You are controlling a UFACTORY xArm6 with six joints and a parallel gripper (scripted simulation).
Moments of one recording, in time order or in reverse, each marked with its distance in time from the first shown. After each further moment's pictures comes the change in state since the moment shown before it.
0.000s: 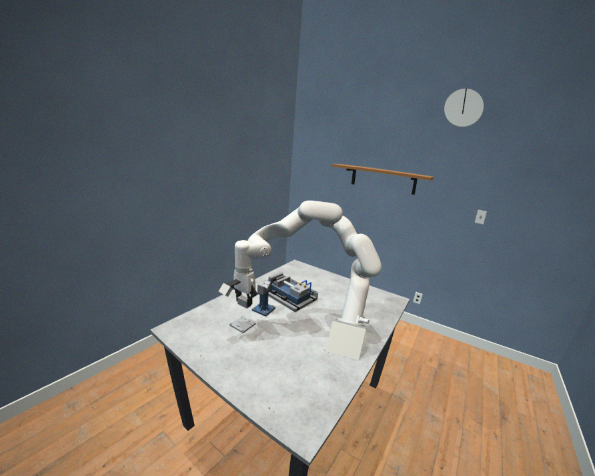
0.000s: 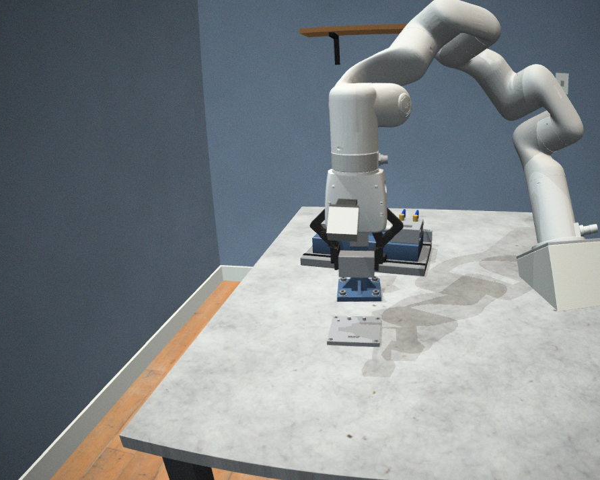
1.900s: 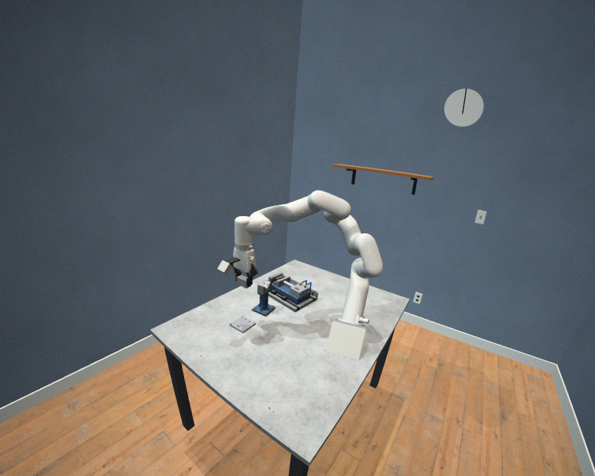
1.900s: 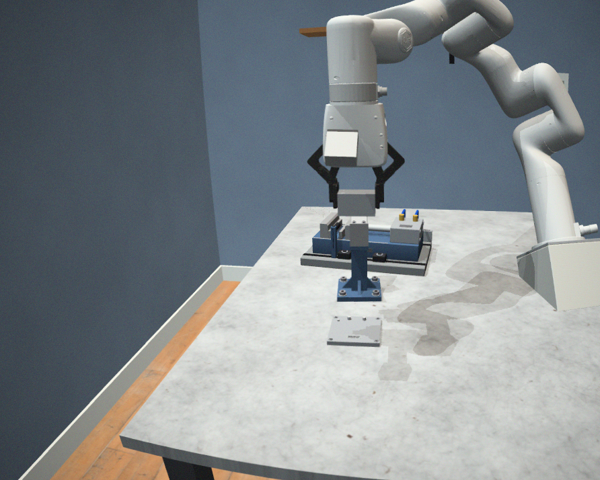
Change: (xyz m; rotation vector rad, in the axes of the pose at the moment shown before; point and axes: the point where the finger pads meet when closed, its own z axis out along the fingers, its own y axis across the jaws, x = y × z) arm 0.001 -0.001 -0.108 0.000 0.001 -0.001
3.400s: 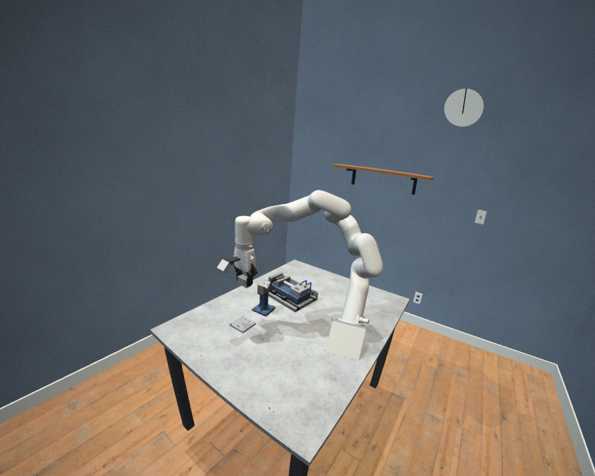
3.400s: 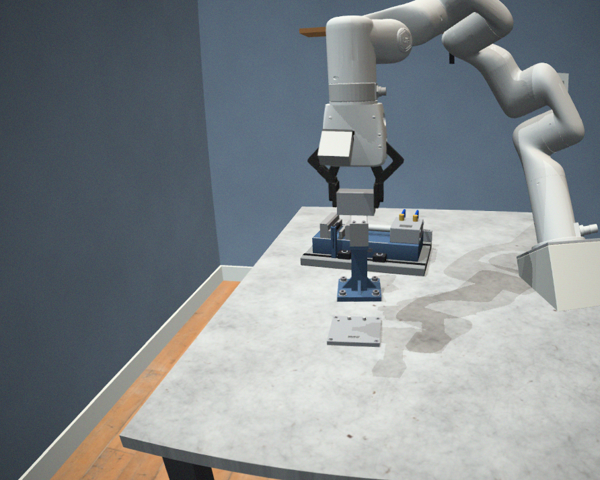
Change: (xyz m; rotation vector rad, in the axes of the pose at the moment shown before) arm -0.005 0.001 0.000 0.001 -0.002 0.073
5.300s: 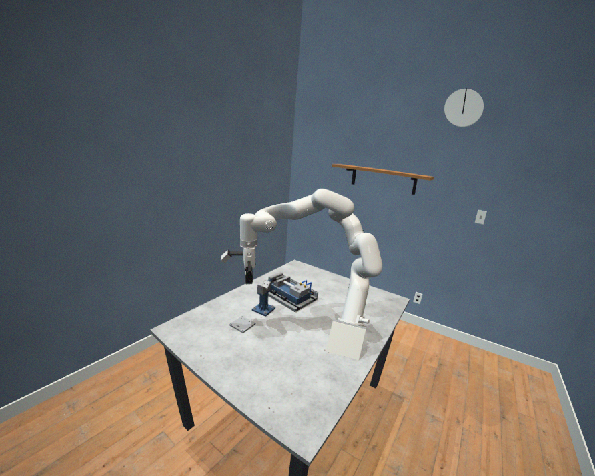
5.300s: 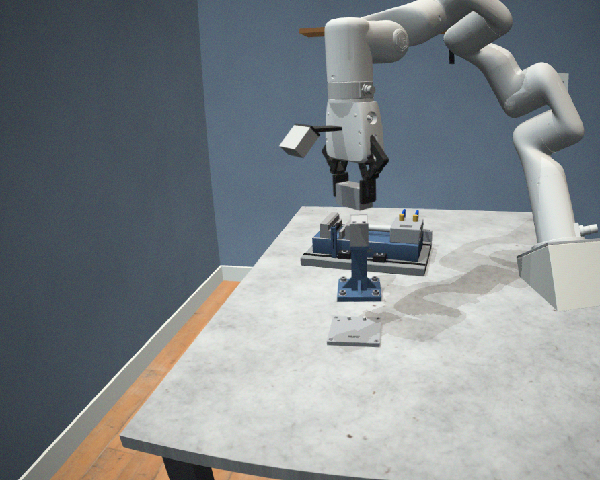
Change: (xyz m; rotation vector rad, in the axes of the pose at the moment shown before) arm -0.034 0.008 -0.002 0.003 0.001 0.697
